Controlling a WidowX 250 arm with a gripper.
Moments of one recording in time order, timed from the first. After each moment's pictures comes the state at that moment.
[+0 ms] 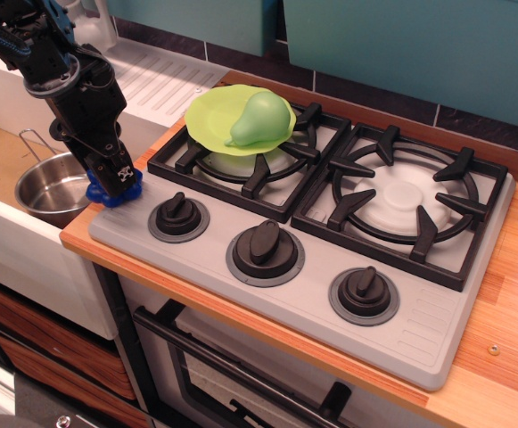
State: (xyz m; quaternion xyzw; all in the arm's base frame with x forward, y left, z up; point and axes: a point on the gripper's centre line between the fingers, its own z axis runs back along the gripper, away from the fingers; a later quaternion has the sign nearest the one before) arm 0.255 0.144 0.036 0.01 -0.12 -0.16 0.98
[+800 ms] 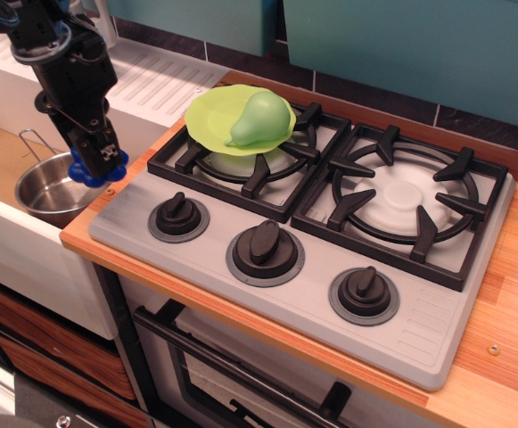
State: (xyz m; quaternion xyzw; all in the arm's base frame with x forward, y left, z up) arm 0.251 0.158 0.063 0.04 -0.10 -0.18 0.98
